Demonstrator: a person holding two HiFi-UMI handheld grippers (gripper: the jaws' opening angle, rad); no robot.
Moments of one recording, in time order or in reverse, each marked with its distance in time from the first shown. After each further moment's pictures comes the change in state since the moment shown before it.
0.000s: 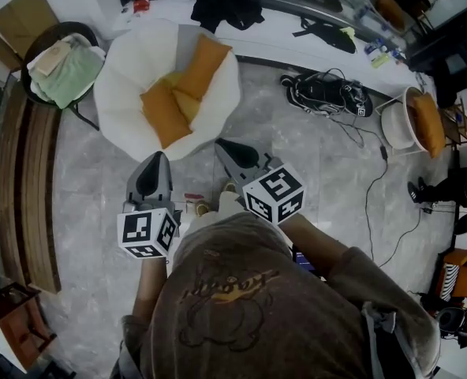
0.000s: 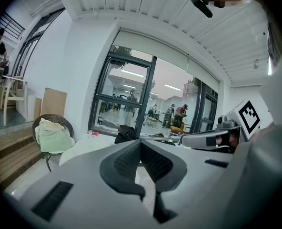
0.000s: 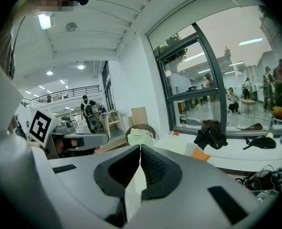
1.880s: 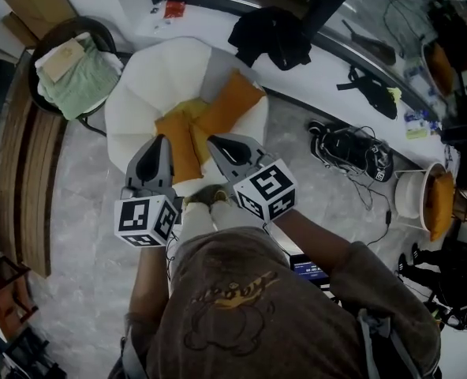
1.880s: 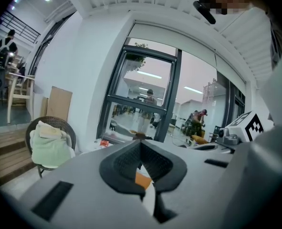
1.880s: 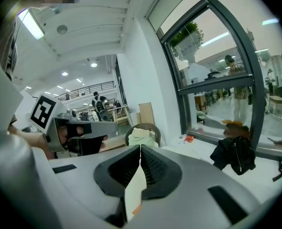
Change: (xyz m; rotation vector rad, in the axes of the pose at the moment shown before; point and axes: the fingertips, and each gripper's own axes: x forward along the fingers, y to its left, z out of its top) left arm 0.277 0.129 0.098 -0.082 -0.047 0.182; right arm 0.247 -0.187 0.090 -0.060 0.084 0.236
